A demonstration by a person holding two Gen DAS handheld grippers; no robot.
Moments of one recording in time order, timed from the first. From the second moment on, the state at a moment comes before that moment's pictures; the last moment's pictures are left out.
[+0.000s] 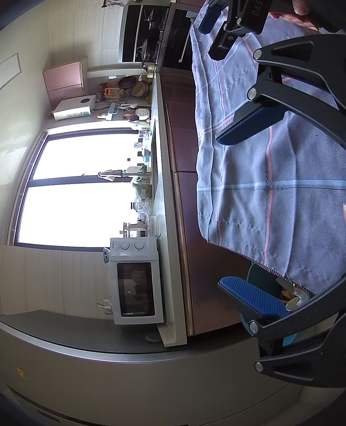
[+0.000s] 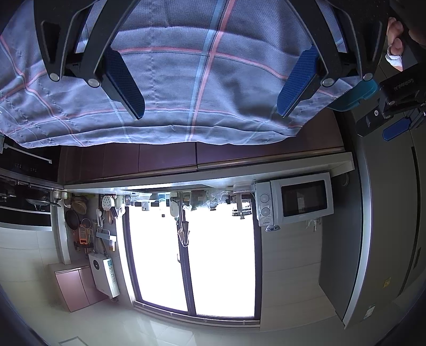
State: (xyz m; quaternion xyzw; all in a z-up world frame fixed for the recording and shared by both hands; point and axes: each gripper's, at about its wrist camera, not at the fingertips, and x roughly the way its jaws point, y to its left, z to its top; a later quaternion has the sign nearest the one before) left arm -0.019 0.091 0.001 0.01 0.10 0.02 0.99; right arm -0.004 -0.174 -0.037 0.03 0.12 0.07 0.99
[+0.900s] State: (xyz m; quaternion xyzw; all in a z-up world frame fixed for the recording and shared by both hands) left arm -0.012 0.084 -0.002 0.01 0.11 0.01 0.99; right arm 0.000 -0.183 -0.038 0.03 0.13 0.07 0.99
